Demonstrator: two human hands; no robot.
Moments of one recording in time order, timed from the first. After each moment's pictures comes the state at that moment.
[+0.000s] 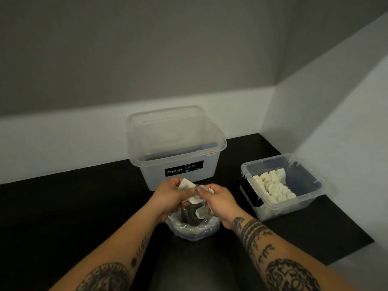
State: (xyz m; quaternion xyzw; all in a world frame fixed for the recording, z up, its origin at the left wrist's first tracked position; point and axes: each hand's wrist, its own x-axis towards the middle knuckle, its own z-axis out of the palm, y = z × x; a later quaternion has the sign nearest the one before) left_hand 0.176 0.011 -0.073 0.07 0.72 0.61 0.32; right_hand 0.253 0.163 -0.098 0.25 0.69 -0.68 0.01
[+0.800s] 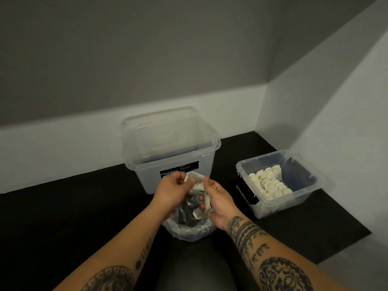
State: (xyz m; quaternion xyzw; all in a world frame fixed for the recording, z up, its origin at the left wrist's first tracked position) left_hand 0.181 0.033 -0.063 0.12 0.78 0.59 0.19; right_hand 0.256 0.162 -0.097 0.27 0.47 -0.84 -0.03
